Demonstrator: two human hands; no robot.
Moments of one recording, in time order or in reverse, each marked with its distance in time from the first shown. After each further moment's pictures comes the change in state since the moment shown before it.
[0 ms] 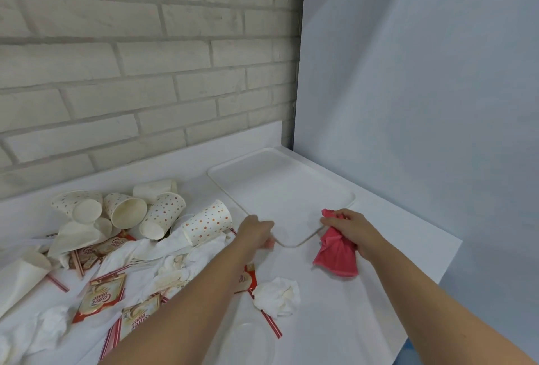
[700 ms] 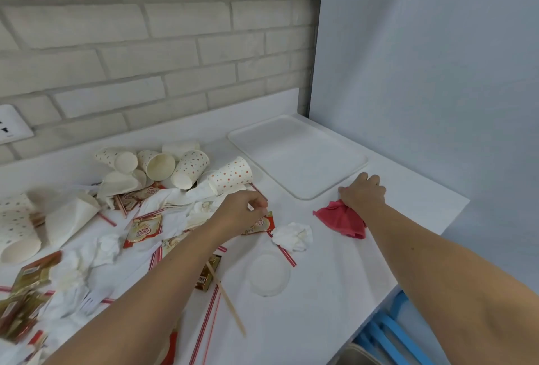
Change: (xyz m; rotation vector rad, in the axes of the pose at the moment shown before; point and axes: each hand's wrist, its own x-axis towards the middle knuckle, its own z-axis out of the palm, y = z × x) left_hand -0.096 -0.036 -0.068 0.605 0.006 0.471; right_hand -0.027 0.007 0.021 -1.077 0.303 -0.015
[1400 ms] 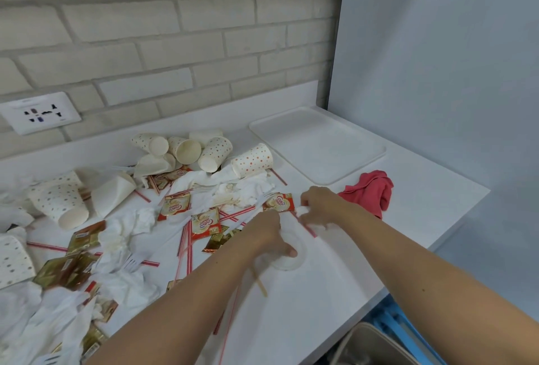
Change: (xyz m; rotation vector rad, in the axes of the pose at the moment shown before) left_hand -0.052 0.006 0.032 0.370 -0.273 -0.229; right_hand -0.097 -0.059 0.010 -0.159 -0.307 -0.710
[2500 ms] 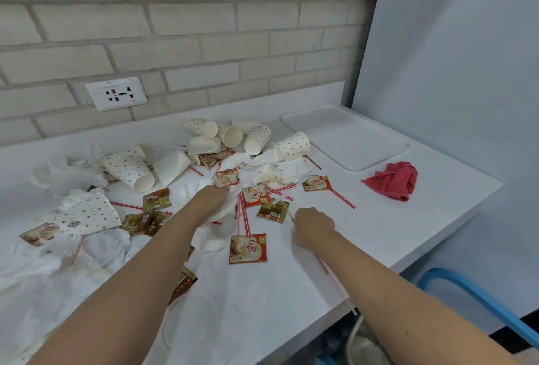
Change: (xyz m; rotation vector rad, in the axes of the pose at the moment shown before) left_hand -0.087 -0.151 -0.060 -0.491 0.238 -0.400; right_hand -0.072 -0.148 0.048 0.000 -0.077 0.245
